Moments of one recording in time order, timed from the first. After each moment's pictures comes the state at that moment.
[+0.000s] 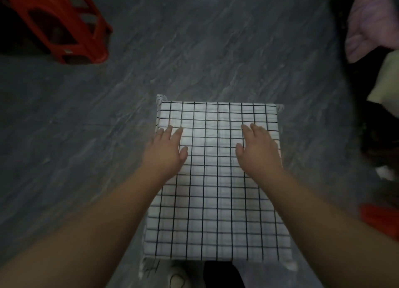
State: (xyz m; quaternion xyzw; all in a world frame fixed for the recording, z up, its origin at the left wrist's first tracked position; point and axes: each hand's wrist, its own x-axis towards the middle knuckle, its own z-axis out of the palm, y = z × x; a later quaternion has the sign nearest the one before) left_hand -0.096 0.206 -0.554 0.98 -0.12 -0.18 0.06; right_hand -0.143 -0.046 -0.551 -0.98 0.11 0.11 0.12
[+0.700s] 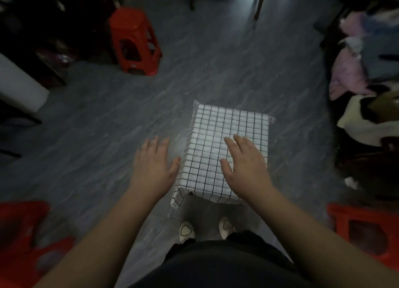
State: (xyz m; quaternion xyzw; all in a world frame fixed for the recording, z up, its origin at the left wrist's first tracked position) left_hand -0.408 0.340 -0.211 0.99 0.01 -0.06 0.13; right_hand -0.414 0.096 -0.209 -0.98 -0.04 0.06 0.17
